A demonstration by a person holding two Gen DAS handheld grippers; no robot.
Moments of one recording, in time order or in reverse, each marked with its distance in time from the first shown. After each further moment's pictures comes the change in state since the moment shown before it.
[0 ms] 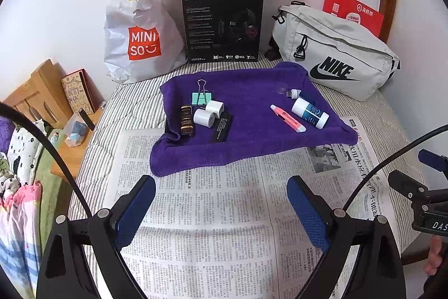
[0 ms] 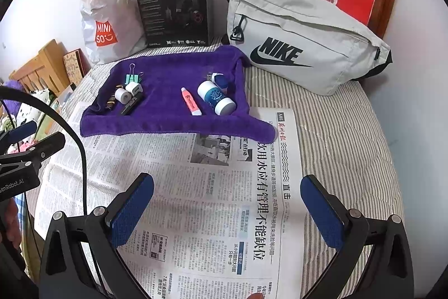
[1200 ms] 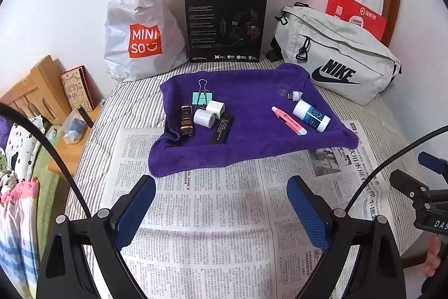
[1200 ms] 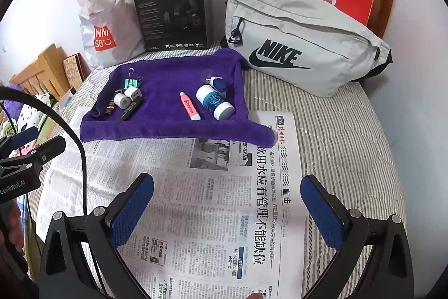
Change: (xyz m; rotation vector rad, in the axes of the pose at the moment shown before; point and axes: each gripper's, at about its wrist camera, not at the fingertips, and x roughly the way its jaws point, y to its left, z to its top) left arm 0.005 0.000 0.000 -0.019 -0.006 0.000; right arm 0.001 -0.003 0.003 0.014 -0.012 0.005
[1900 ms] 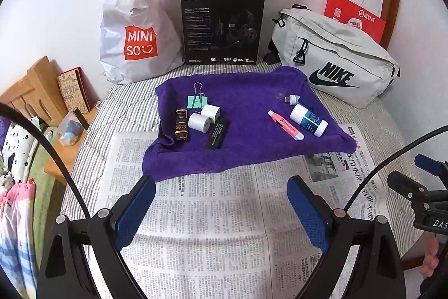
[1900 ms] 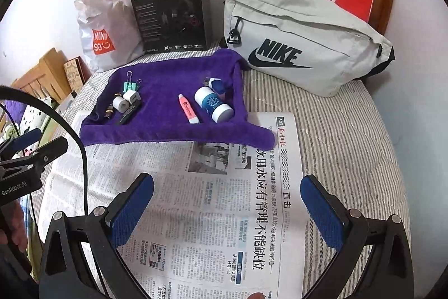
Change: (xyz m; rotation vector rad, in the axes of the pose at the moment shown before) left arm 0.004 -0.003 0.005 -0.002 -0.009 -0.016; right arm 0.006 -0.008 0.004 0.014 -0.002 0.019
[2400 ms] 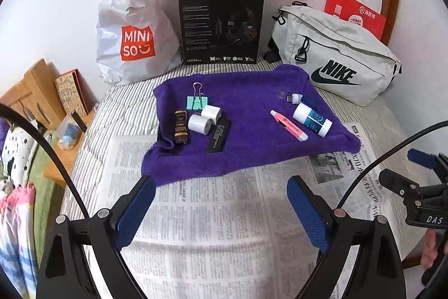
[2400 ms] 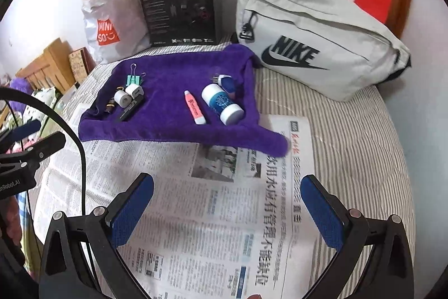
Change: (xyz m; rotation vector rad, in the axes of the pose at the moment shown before) left arm 0.011 0.001 0.003 0.011 0.005 -0.005; right arm 0.024 0.004 0.007 -0.034 0.021 0.032
